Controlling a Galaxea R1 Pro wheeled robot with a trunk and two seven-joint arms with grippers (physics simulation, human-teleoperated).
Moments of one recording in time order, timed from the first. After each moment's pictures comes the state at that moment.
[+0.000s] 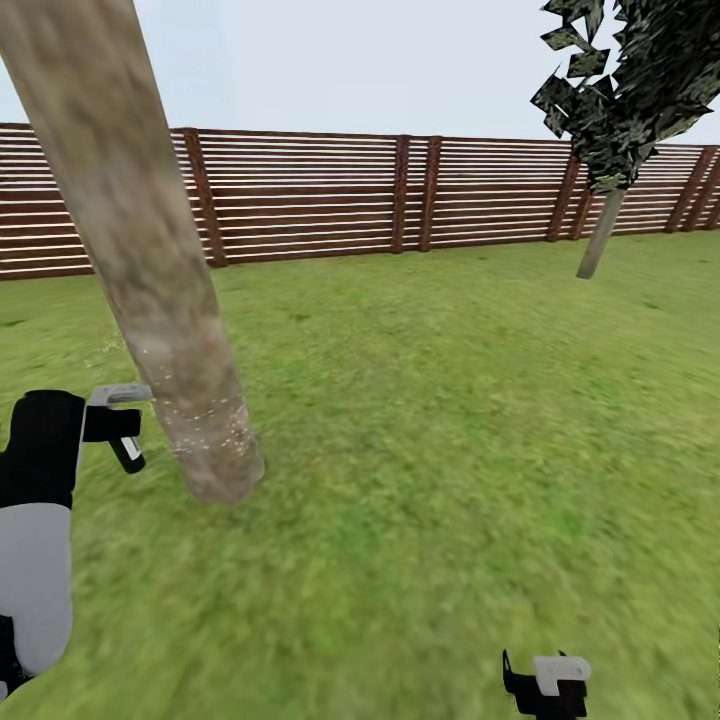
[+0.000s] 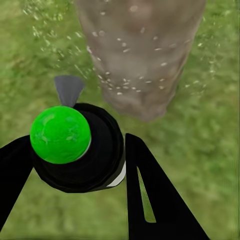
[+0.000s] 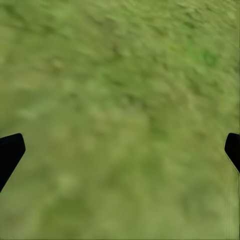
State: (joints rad) left arm -0.96 0.26 0.36 -1.05 -0.48 1.00 -0.45; right arm -0.40 -0.07 -0.09 -0.09 0.24 -0.65 -0.27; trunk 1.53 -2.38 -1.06
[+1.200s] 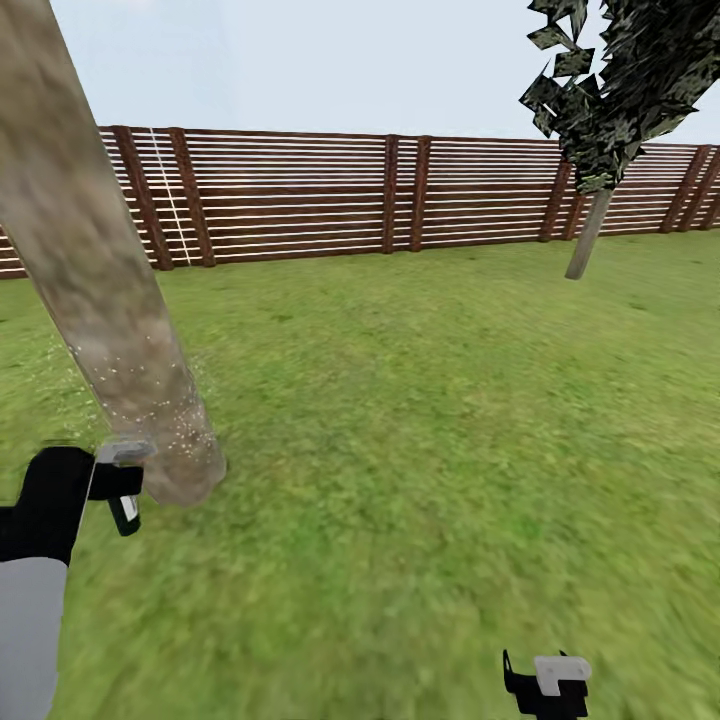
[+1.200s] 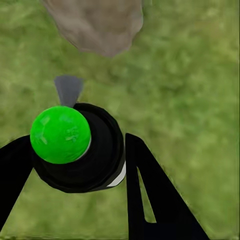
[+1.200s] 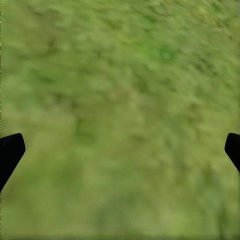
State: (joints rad) left arm -0.80 0.26 0.37 -1.00 -0.48 0.97 -0.44; right arm -0.40 -0.07 -0.09 -0.09 0.24 -0.65 -0.27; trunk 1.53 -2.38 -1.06
